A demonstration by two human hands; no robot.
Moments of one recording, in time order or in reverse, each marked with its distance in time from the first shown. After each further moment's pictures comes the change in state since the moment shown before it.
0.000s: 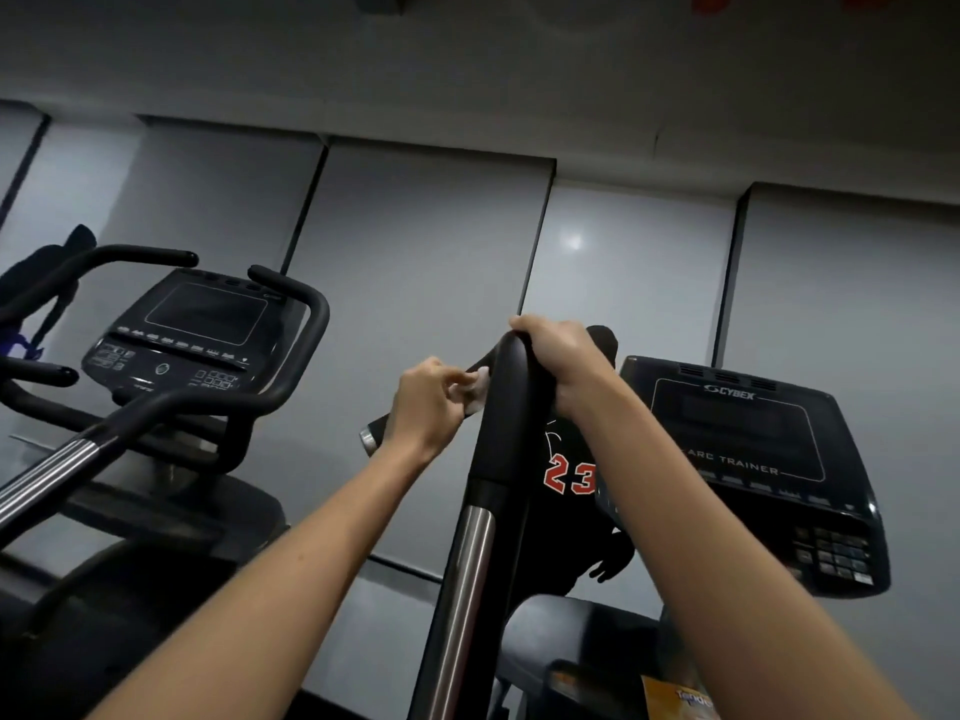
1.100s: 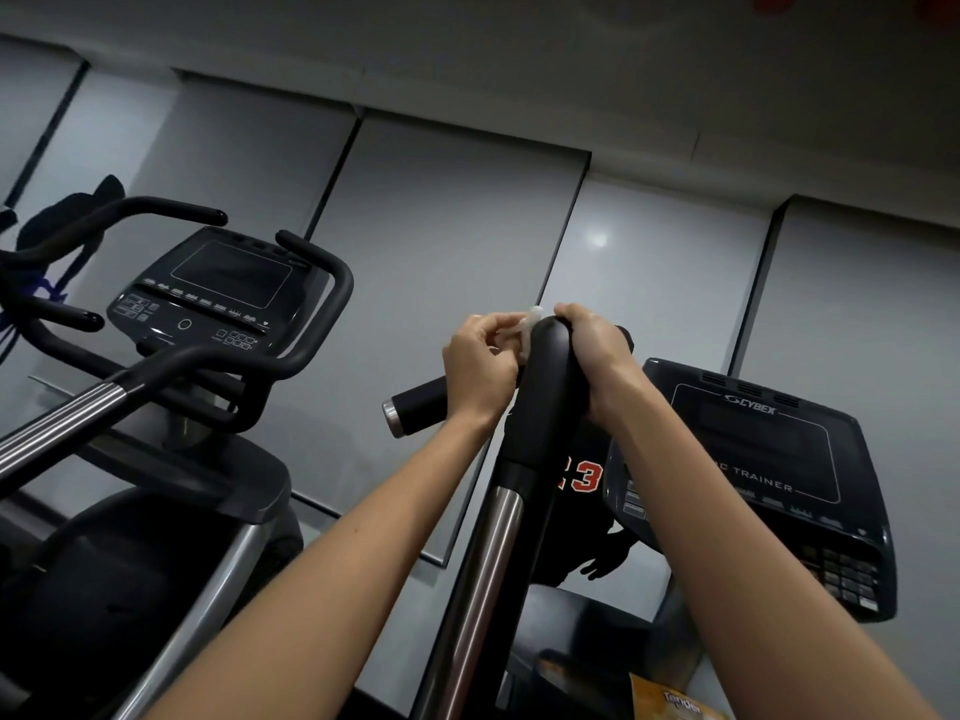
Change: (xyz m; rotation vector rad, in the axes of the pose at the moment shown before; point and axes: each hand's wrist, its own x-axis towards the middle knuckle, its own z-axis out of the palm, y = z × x) left_hand -0.002 0.037 0.009 -0.616 0.265 -0.154; right_hand -0.016 0.001 0.000 0.060 -0.042 0.049
